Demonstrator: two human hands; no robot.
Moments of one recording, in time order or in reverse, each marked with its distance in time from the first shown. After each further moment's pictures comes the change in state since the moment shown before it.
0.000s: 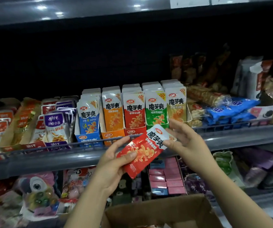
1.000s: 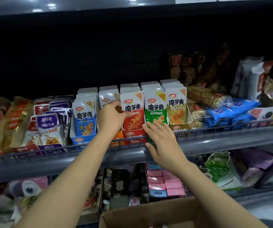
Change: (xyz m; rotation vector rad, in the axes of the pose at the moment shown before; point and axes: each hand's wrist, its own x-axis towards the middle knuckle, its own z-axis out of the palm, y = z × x) left_hand 0.111 0.065 0.018 0.935 0.348 0.504; right_hand 0.043 0.039 0.045 -0.896 -0.108 -0.316
